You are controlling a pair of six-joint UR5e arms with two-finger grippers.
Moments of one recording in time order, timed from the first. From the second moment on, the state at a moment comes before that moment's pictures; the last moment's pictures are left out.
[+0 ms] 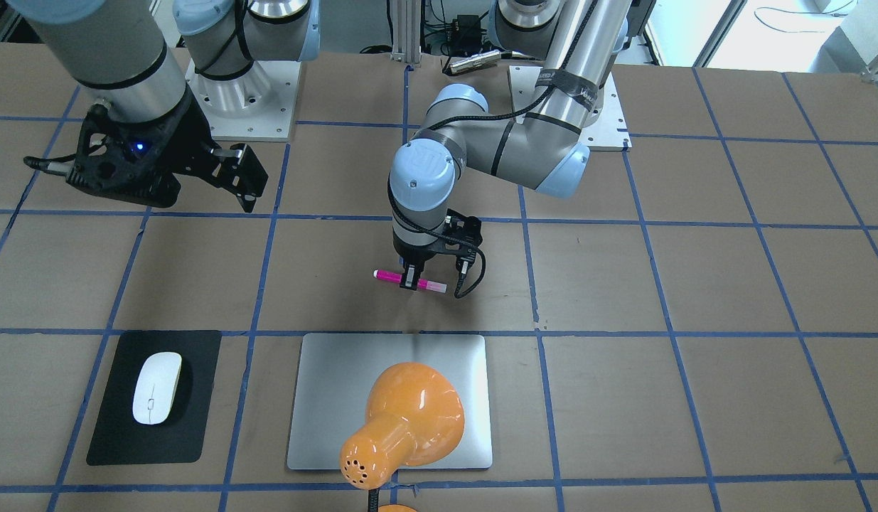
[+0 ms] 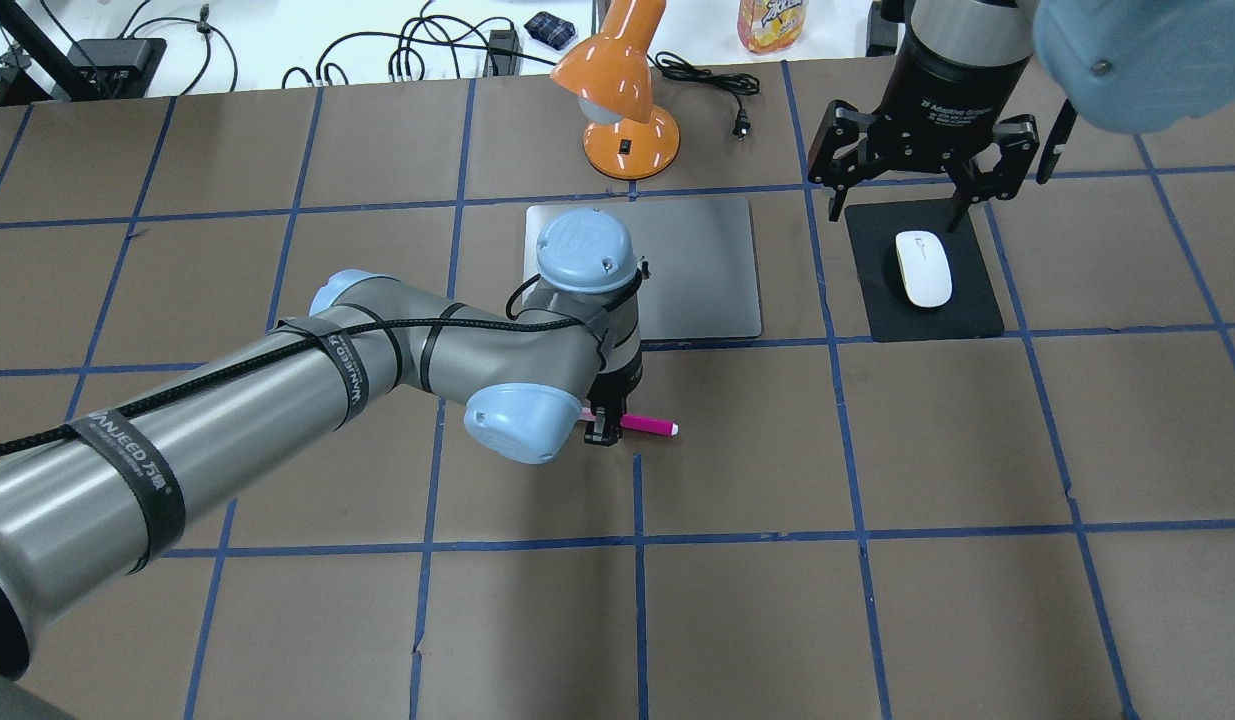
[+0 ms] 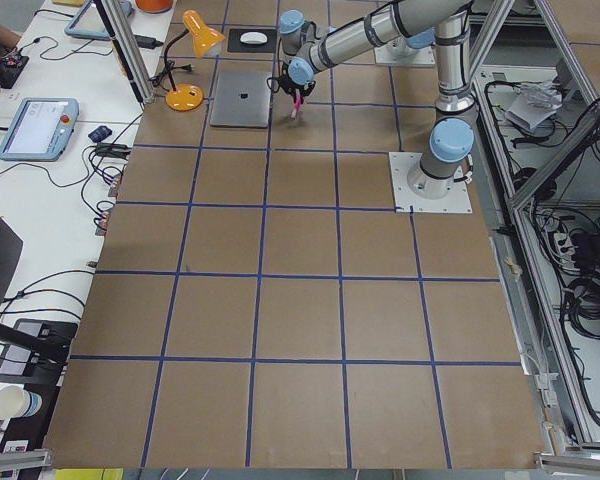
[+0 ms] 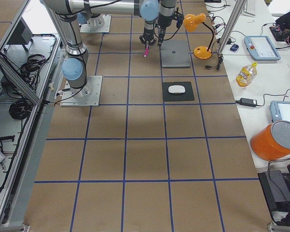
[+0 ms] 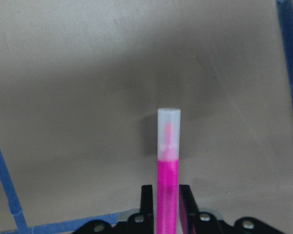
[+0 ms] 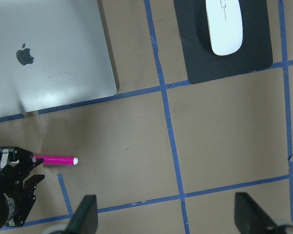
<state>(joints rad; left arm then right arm) -1.98 -1.99 -1.86 -0.94 1.53 -1.78 1.62 -1.49 1.49 -1.52 -1.56 0.23</state>
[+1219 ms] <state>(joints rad) -1.58 -1.70 -1.66 -1.40 1.53 -0.83 1.63 -1.54 1.51 -1.52 -1.56 0.23</state>
